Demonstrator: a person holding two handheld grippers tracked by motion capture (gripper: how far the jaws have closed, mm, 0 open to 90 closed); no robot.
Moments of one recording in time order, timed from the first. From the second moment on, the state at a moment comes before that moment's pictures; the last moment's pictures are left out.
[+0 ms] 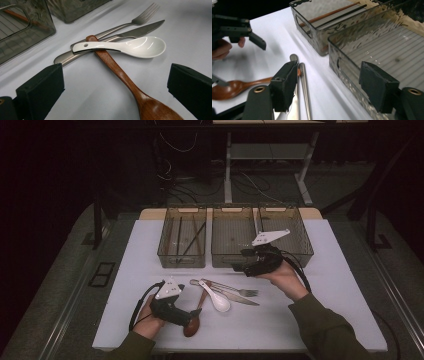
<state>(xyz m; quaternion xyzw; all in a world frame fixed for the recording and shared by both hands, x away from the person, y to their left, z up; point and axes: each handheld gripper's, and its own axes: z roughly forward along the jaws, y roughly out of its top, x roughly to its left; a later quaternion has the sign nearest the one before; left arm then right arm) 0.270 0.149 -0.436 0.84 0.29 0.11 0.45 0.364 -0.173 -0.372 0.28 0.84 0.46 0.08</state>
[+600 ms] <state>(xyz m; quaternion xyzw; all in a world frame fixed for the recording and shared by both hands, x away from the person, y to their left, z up) 0.270 0.151 -0.434 0.84 0.29 0.11 0.45 0.318 -0.228 -0.397 0.32 0.82 0.47 0.09</state>
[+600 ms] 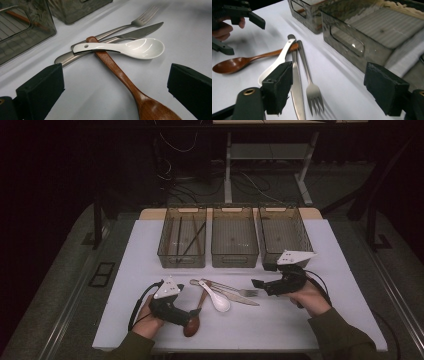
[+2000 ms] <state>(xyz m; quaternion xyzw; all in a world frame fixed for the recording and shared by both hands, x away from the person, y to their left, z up) 0.291 0.147 -0.416 0.83 0.29 0.11 0.46 0.253 -0.300 -0.440 0.35 0.81 0.45 0.13</state>
